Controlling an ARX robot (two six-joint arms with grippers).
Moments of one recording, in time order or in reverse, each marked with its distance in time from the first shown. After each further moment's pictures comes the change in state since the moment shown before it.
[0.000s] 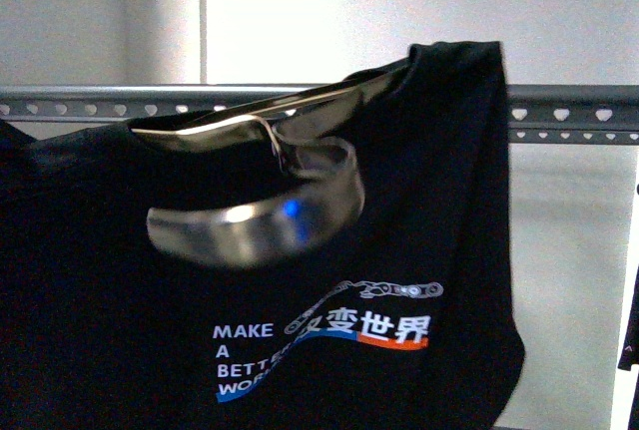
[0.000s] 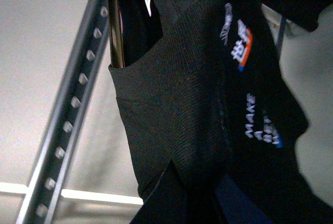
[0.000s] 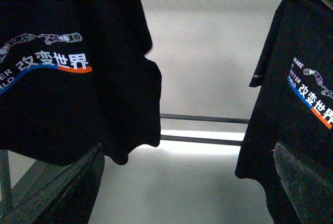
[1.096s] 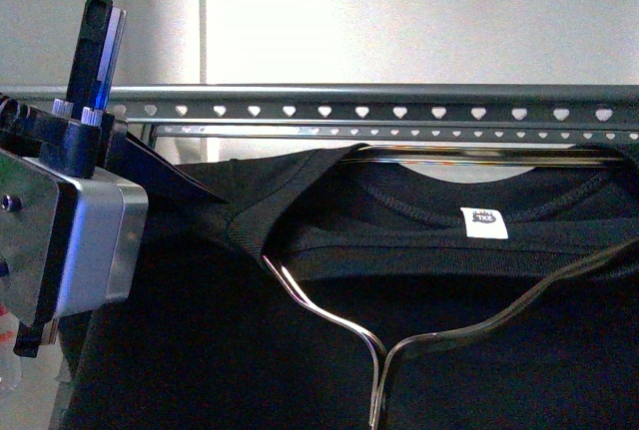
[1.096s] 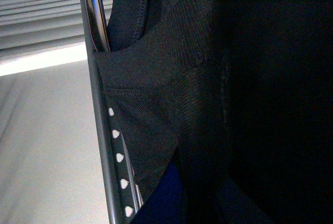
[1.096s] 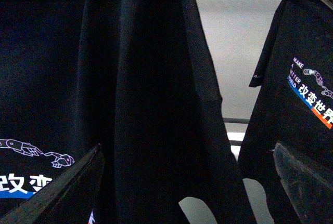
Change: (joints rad) left arm -0.209 0.174 0.114 -0.014 -0.029 0.580; right arm 0.000 0.000 0.000 0.000 0.000 0.000
